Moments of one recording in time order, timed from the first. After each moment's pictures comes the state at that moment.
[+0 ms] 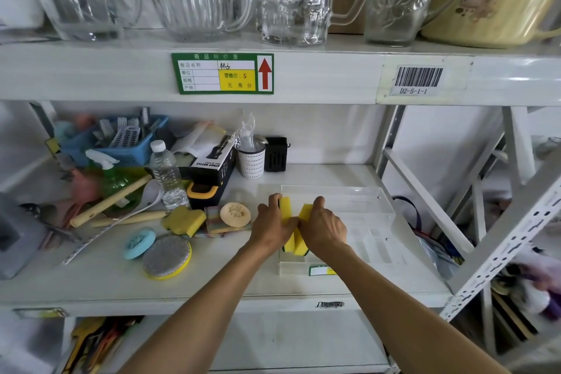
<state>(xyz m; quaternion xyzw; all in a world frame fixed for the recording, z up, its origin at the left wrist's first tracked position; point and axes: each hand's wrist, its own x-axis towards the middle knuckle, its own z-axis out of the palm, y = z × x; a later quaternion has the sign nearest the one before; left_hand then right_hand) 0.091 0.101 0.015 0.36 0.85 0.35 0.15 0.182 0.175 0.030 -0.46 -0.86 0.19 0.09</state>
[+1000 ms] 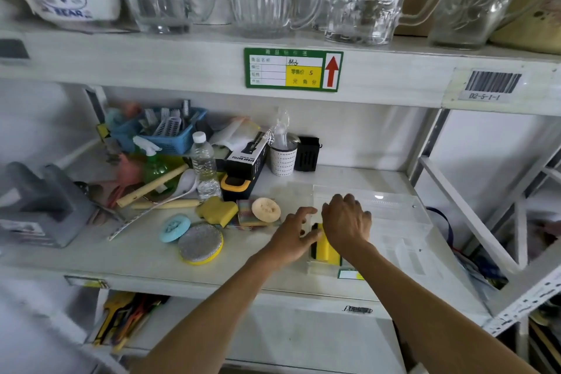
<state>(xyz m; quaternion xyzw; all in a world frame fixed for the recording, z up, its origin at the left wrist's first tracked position) 0.075 0.061 -0.009 0.43 0.78 0.39 0.23 0.158 0.160 0.034 -0.42 -0.90 0.05 0.14</state>
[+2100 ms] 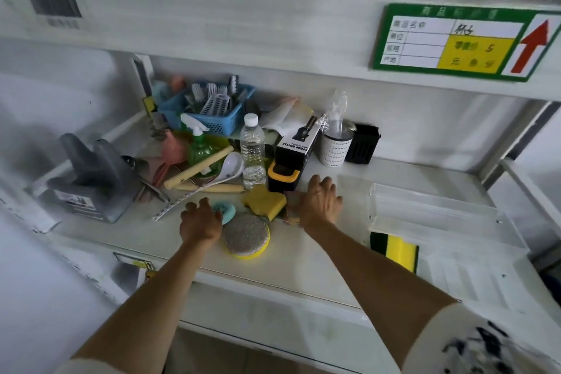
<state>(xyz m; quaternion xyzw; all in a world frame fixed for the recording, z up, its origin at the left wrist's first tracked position) -0.122 -0.104 -0.064 0.07 0.98 0.19 0.07 -0.010 0.097 -0.019 -0.38 -0.91 0.13 0.13</state>
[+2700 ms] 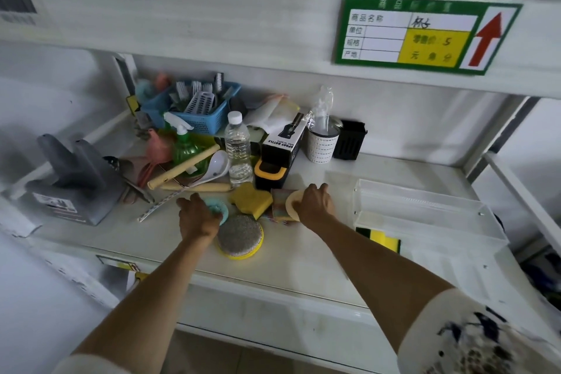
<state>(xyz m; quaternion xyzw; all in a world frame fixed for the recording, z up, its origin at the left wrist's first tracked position) -0.109 -0.076 -0.059 0.04 0.96 0.27 0.04 0.006 0.124 -0.018 -0.38 -0.90 0.22 0.01</state>
